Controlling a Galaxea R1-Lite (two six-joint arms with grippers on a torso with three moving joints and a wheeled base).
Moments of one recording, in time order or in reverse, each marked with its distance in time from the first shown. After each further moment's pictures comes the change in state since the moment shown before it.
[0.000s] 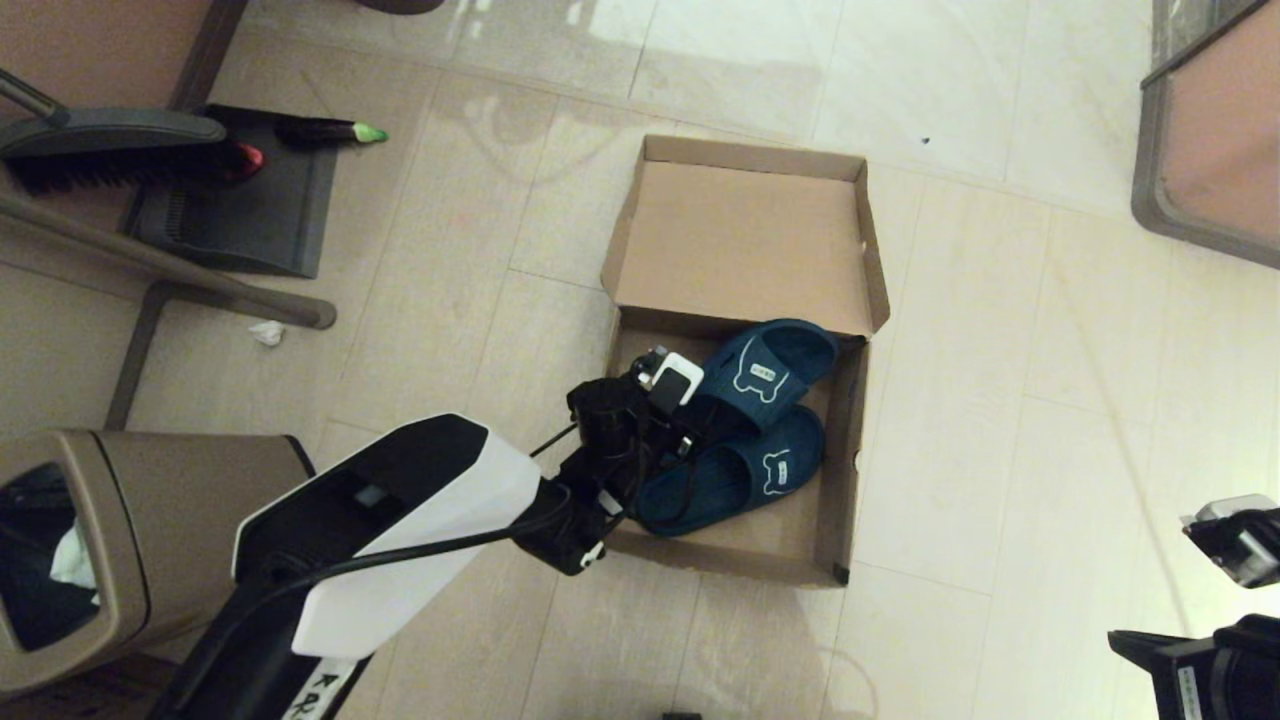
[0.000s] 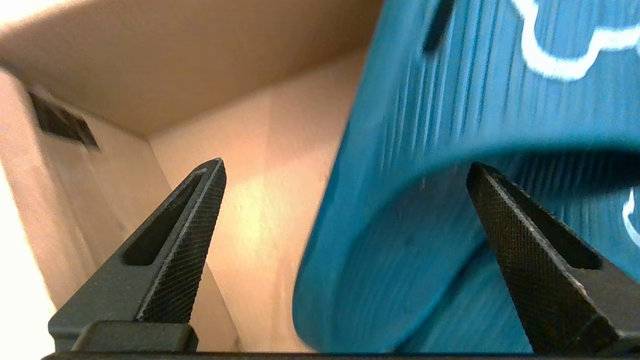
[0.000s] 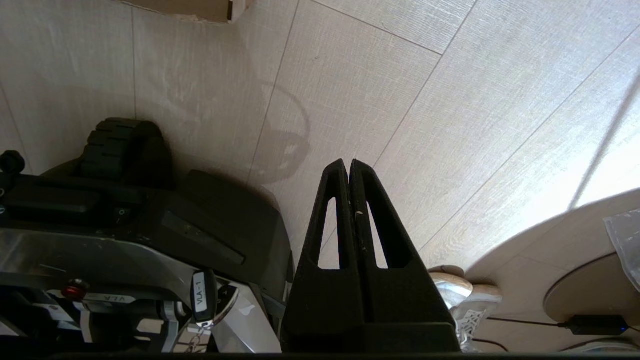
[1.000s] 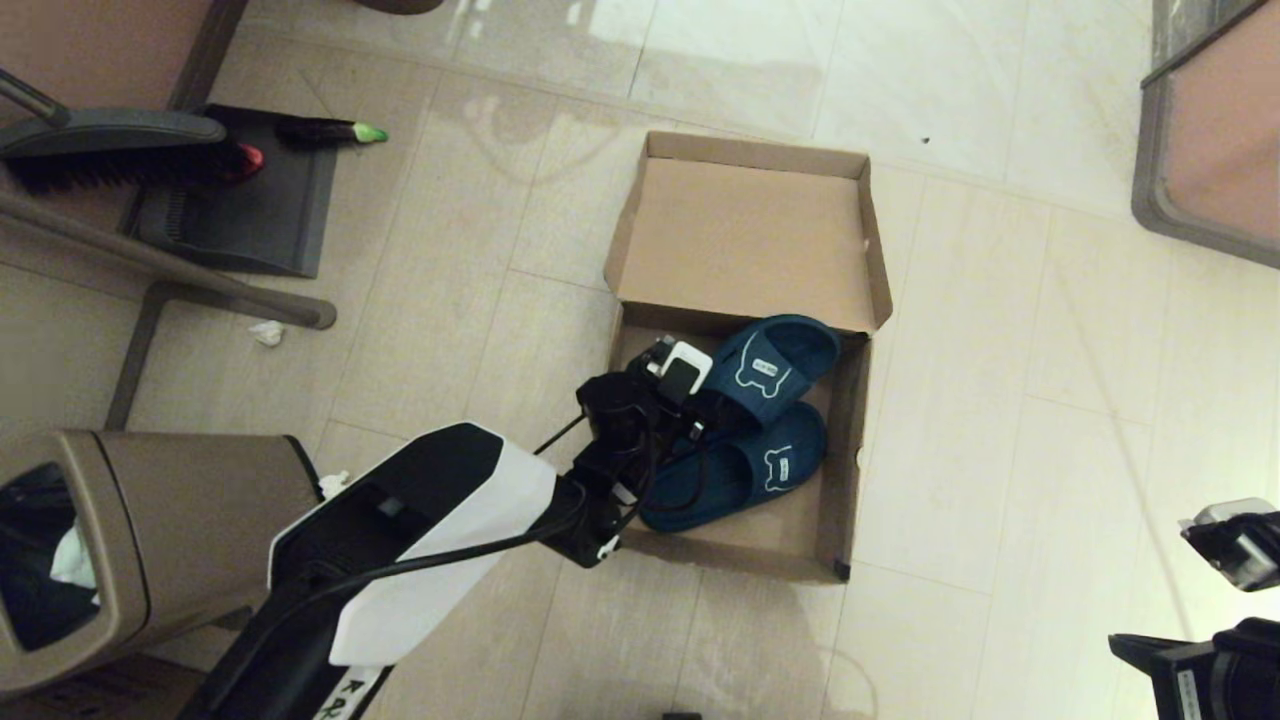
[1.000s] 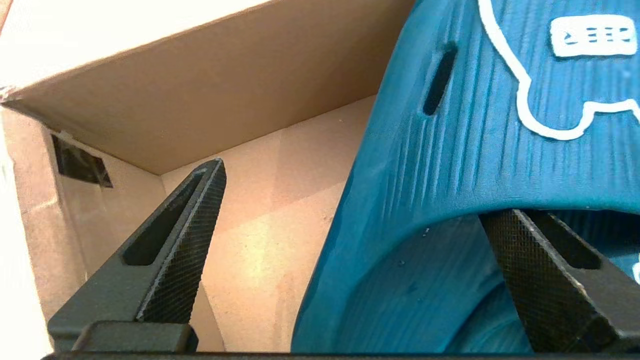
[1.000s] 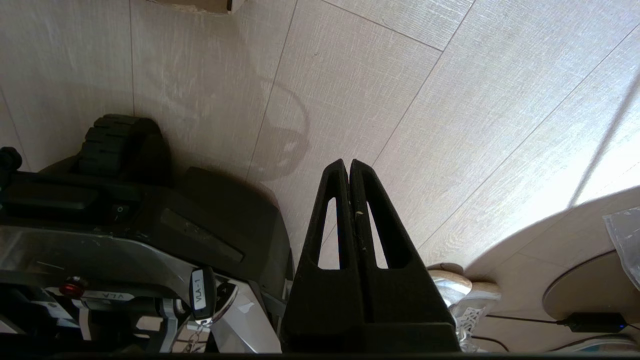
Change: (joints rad) left arm -0.010 0.060 -0.130 -0.031 0.008 0.000; right arm 0.000 0.002 0.005 0.001 0.000 -0.001
